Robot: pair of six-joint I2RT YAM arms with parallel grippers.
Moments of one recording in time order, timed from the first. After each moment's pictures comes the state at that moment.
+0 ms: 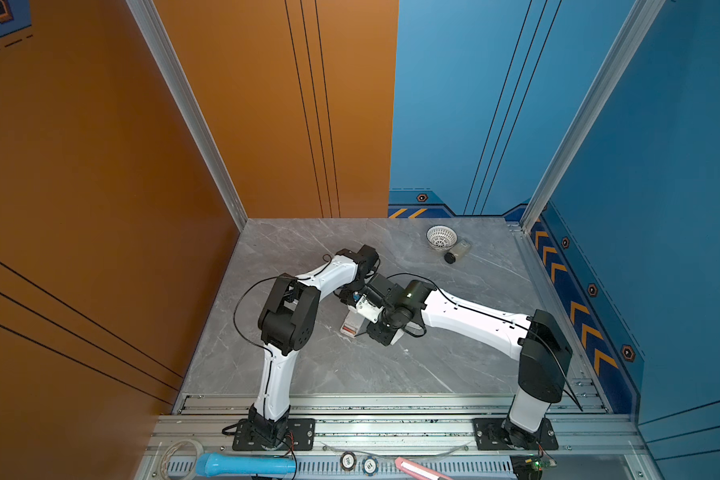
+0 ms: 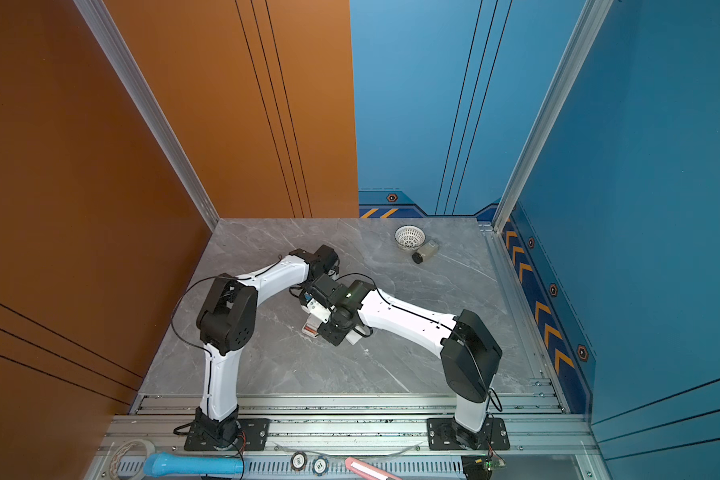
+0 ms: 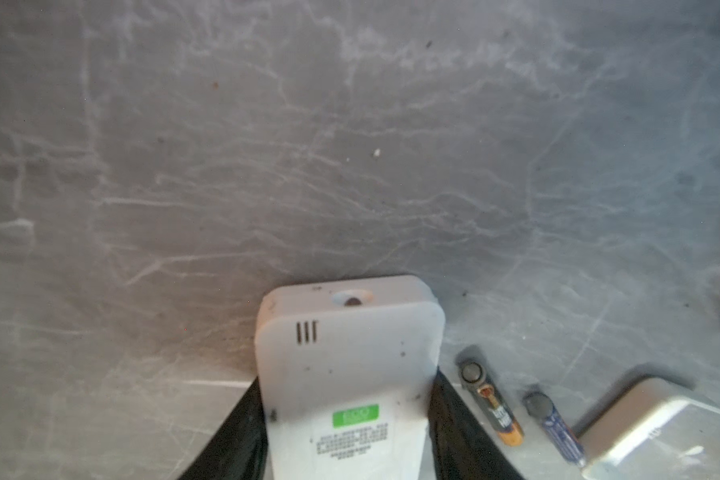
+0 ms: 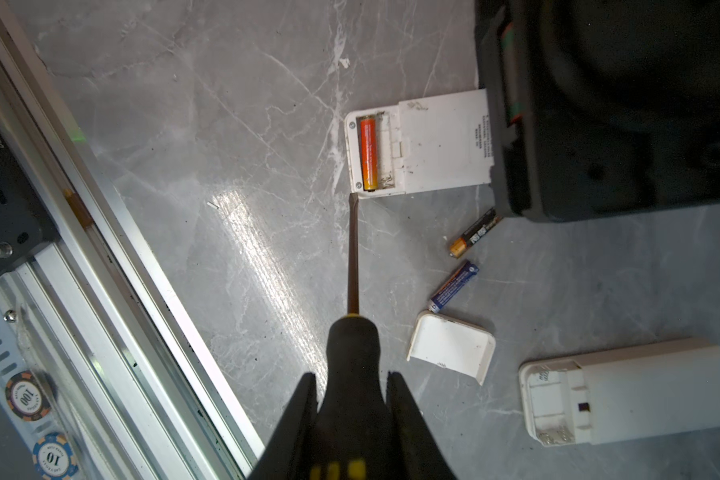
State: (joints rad) left arm -0.50 2.11 1.61 -0.98 0.06 -0.13; right arm 0.96 1.78 1.50 -0.89 -0.08 -0.05
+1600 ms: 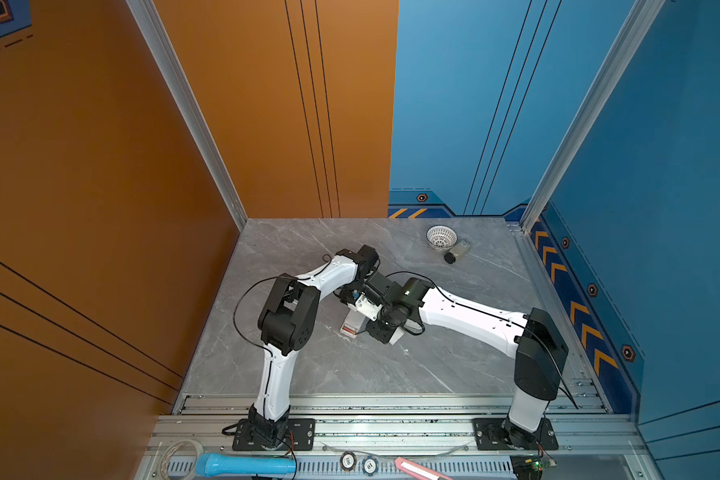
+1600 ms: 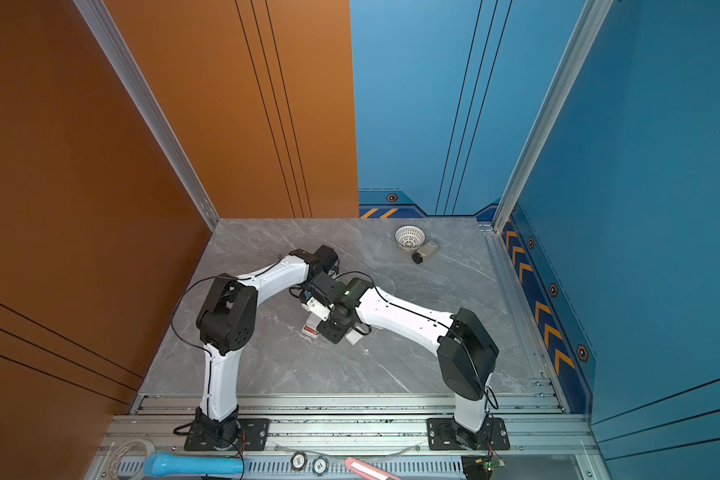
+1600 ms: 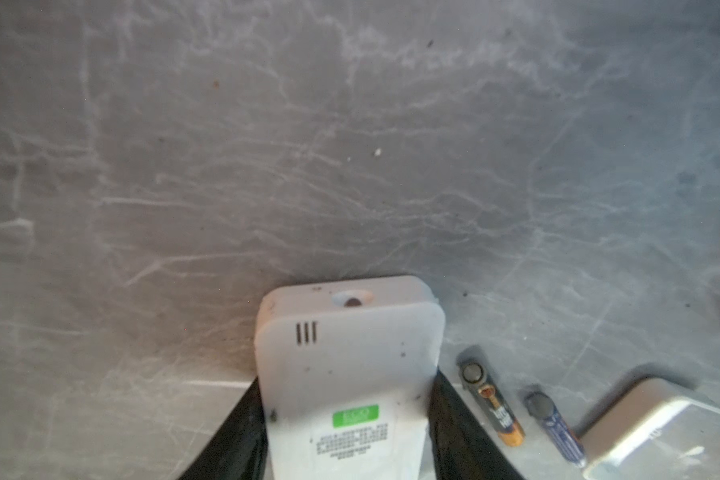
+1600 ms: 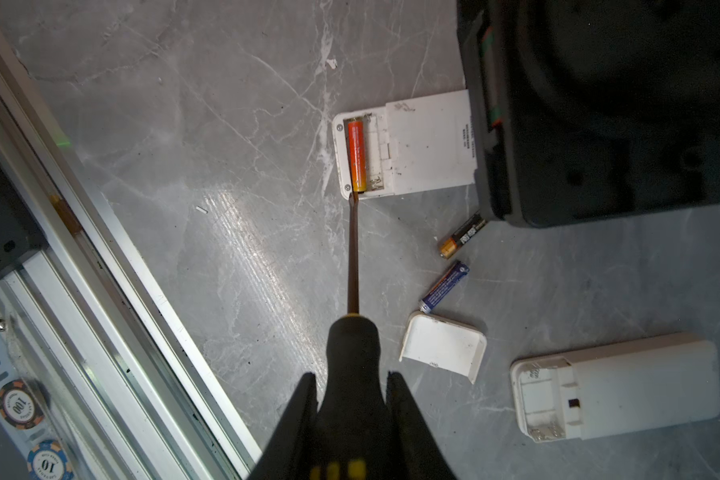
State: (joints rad) left arm -0.50 2.11 1.60 -0.98 0.06 -0.13; right arm 0.96 1.81 1.52 -0.91 -0.07 -0.04
